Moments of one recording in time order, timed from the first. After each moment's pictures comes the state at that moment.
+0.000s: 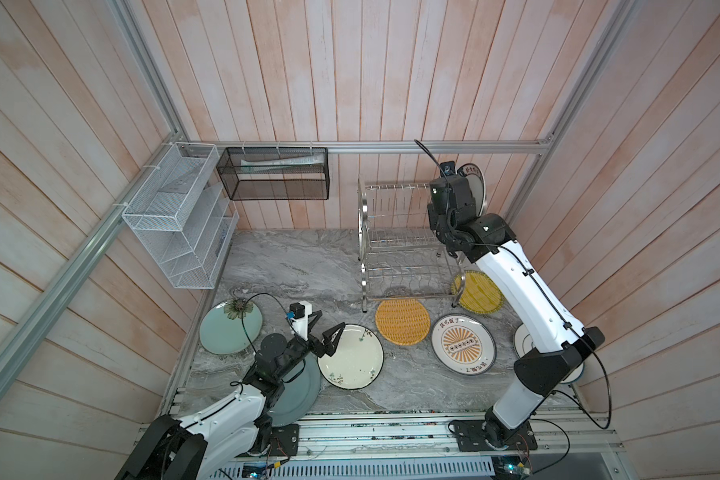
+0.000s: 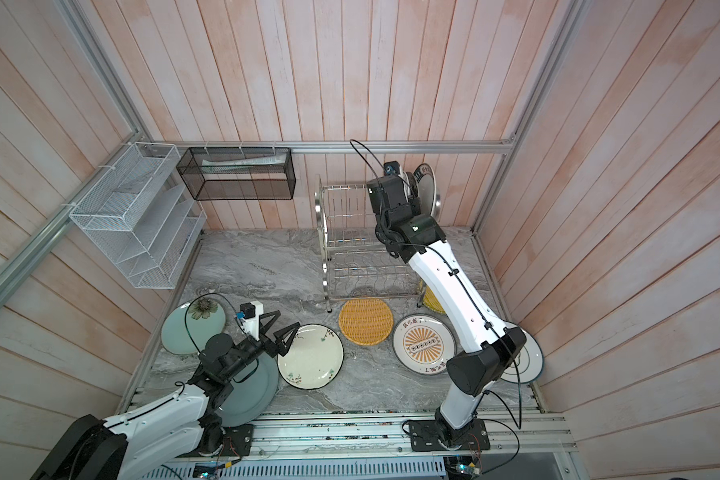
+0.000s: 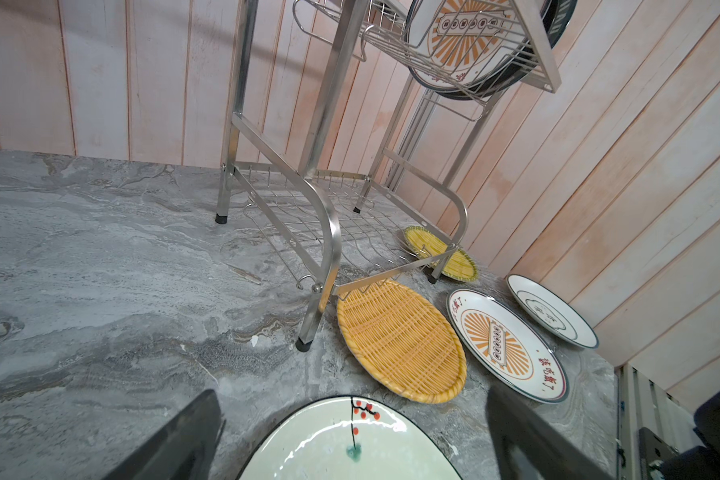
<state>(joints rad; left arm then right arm) -0.46 0.99 0.11 0.81 0.29 -0.34 0.58 1.71 2.05 -0.84 0.79 0.05</state>
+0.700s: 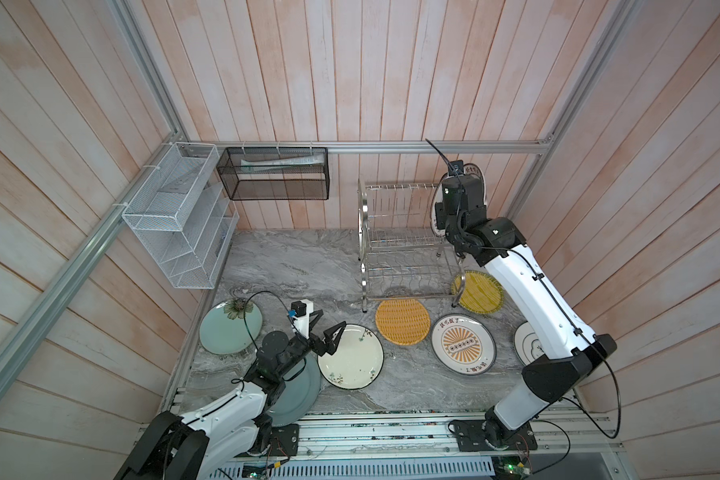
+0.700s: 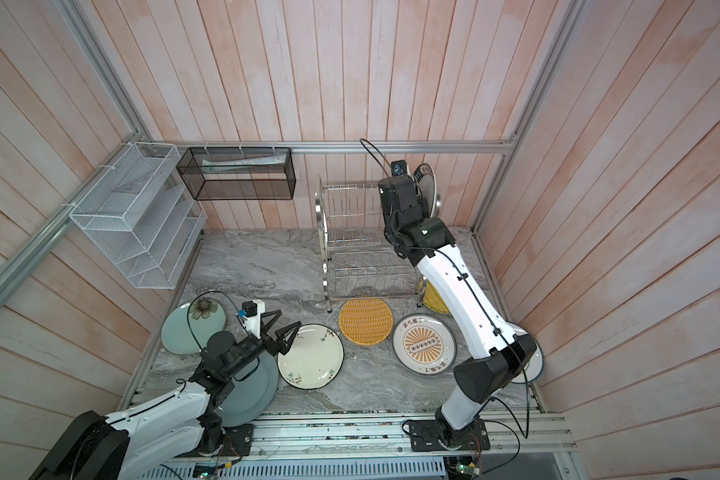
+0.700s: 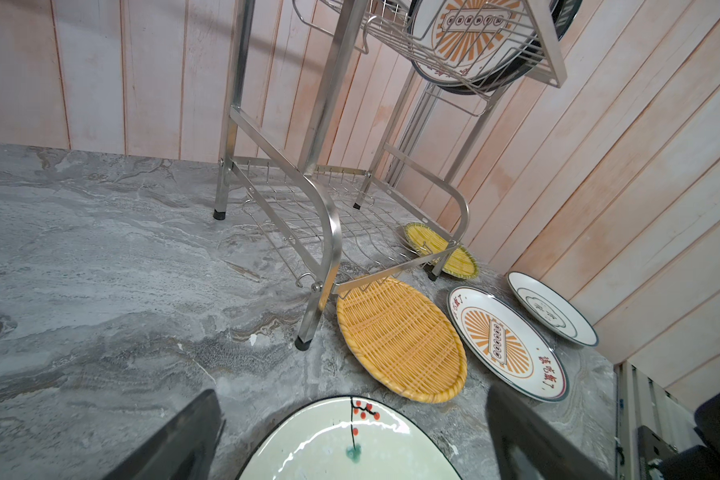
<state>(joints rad) -0.46 1.02 0.13 0.80 0.30 -0.34 0.54 1.65 1.96 -0.74 0.74 -0.01</state>
